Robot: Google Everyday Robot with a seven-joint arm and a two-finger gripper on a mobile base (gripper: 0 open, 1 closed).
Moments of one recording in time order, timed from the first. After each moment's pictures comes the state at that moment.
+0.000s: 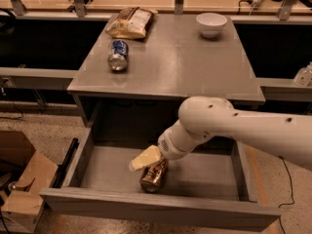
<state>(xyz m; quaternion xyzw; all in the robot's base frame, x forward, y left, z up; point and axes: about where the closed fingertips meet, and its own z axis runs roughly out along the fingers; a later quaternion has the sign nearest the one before) 0.493 -0.011 0.657 -0.23 0.94 0.21 0.11</state>
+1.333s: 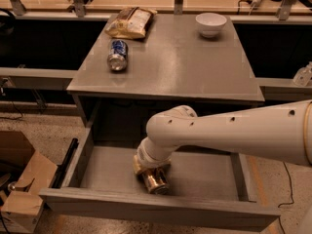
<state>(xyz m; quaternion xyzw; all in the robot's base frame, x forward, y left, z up) 0.493 0.042 0.604 -0.20 0.96 0.16 0.09</state>
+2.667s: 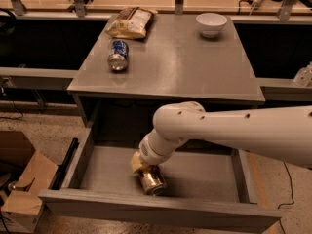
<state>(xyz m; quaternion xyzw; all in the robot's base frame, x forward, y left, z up) 0.492 0.040 0.626 -0.22 0.95 0.19 0.09</state>
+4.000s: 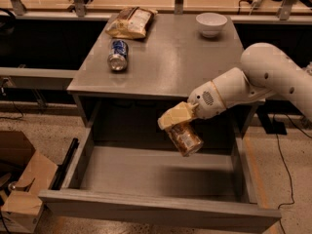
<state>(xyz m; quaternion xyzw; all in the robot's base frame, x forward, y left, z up) 0.511 -0.038 0.811 -0.32 0.83 0.45 0.13</state>
